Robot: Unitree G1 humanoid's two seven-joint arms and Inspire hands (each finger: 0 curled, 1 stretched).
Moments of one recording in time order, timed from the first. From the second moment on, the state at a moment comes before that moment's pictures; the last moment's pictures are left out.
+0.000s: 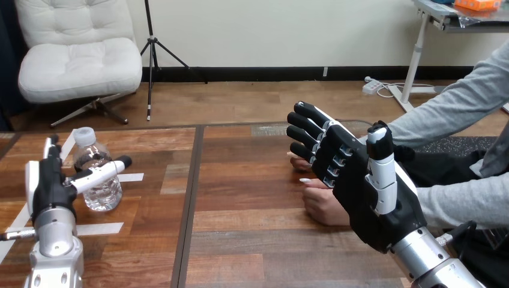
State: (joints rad) left arm -0.41 0.33 0.25 0.77 0.07 -0.02 0.16; right arm 0.07 -0.16 -0.01 -0.18 0.35 0.00 0.51
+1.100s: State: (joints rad) left arm -0.49 0.35 0.23 0.86 0.07 0.07 0.10; right arm 0.07 -0.16 -0.01 -0.18 0.35 0.00 0.51
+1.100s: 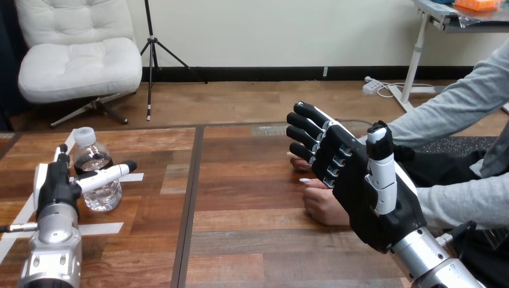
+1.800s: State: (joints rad) left arm -0.54 0.36 0.21 0.92 0.08 0.12 0.12; right arm 0.07 -0.16 -0.01 -0.18 0.35 0.00 0.51
